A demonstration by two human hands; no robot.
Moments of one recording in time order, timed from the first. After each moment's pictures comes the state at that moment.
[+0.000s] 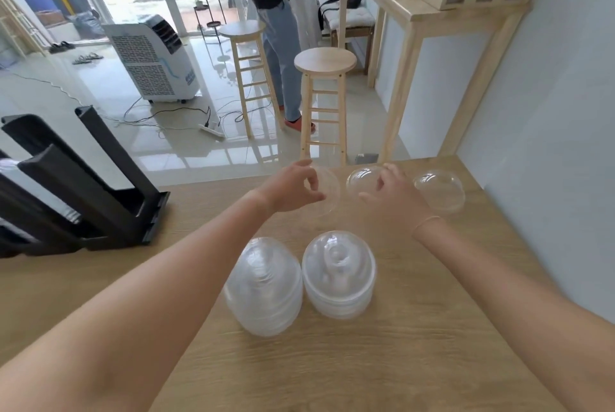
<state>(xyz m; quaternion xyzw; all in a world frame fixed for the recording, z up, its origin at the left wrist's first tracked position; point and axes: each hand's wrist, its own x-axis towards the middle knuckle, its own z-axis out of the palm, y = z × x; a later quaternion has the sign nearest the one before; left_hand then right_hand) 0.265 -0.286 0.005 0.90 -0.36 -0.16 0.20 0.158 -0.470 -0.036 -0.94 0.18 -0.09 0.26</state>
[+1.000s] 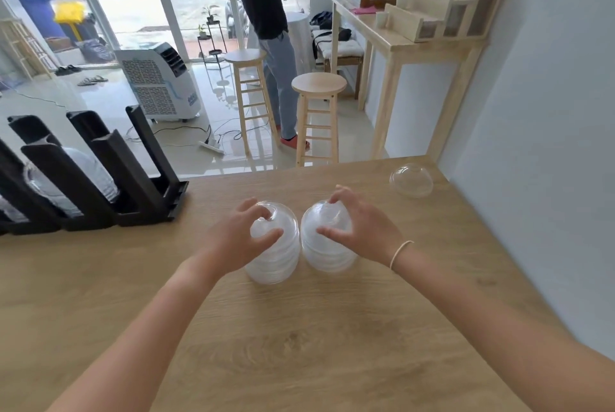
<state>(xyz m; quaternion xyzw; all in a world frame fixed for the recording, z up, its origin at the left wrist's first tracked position) 0.127 -0.150 0.027 0.94 -0.27 -0.07 0.19 0.050 -0.365 0.006 -0.95 0.04 -0.10 0.28</state>
